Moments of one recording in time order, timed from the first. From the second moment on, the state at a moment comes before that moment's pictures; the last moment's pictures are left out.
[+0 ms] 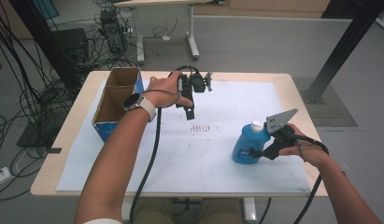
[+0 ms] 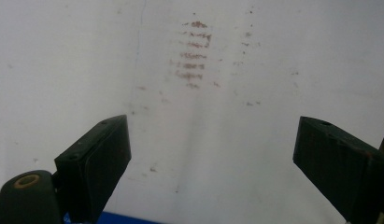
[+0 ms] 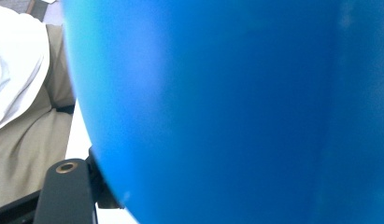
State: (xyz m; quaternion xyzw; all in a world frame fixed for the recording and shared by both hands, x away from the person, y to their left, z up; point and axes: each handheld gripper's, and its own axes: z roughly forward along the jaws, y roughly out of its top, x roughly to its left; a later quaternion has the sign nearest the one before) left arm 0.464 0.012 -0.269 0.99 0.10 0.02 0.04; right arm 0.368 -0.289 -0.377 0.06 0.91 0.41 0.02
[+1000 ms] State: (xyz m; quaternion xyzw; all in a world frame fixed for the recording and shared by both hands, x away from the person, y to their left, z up) left arm 0.465 0.010 -0.270 0.99 0.10 0.02 0.03; right arm 0.367 -0.287 -0.382 0.07 0.90 0.43 0.03
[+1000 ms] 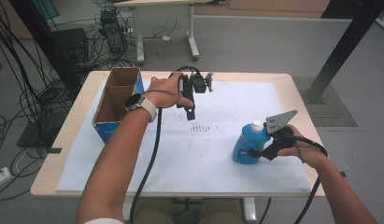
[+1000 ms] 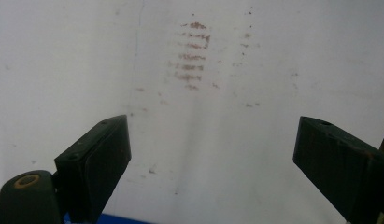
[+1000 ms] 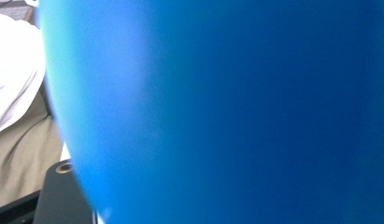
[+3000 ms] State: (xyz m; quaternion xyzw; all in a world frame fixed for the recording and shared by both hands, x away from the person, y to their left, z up) left arm 0.464 0.010 -0.277 0.99 0.10 0.02 0.03; right arm 0.365 -0.291 -0.397 0.07 0.89 0.45 0.03
